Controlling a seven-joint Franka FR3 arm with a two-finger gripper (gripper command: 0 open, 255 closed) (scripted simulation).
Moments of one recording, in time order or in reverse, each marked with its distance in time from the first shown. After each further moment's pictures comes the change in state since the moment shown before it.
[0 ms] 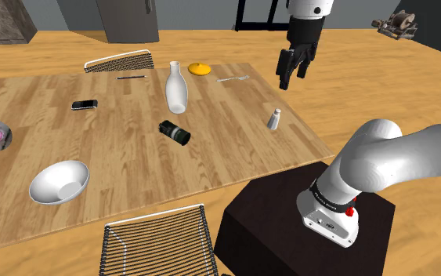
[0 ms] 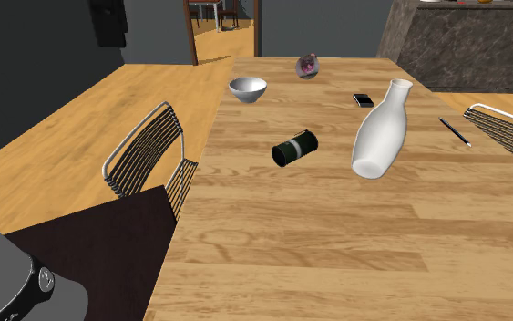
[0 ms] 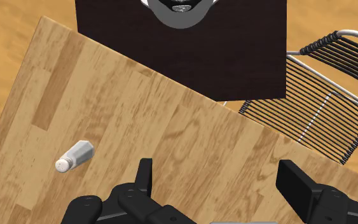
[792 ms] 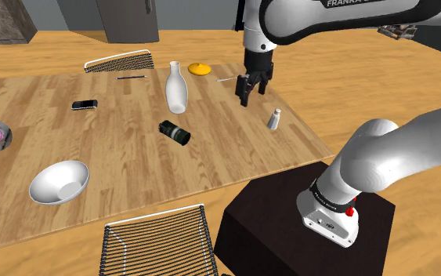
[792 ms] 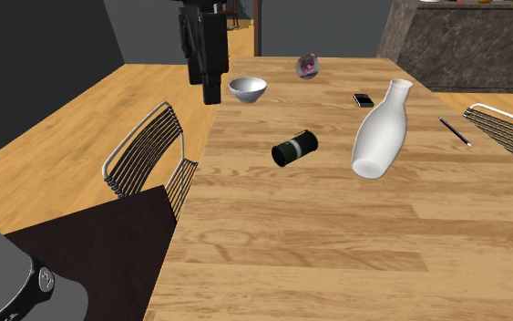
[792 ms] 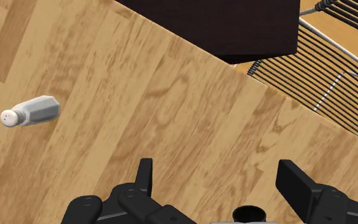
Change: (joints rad) arm 0.015 0.247 0.074 -0.068 0.013 0.358 0.051
